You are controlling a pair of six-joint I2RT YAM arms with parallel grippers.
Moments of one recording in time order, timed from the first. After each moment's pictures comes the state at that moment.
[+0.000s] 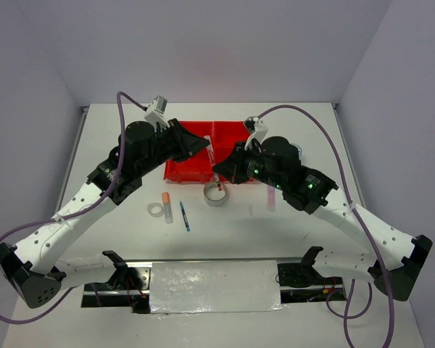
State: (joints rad) left arm -0.66 1.14 1.24 -0.27 0.06 -0.89; right arm 0.83 1.09 1.16 -0.35 -0.05 0.62
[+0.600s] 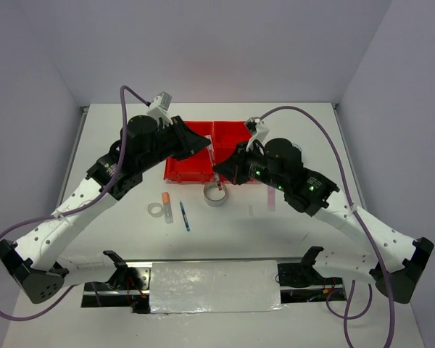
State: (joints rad) left arm -0.67 1.18 1.33 -0.37 0.05 -0.84; right arm 0.82 1.07 1.12 -0.31 -0.08 0.58
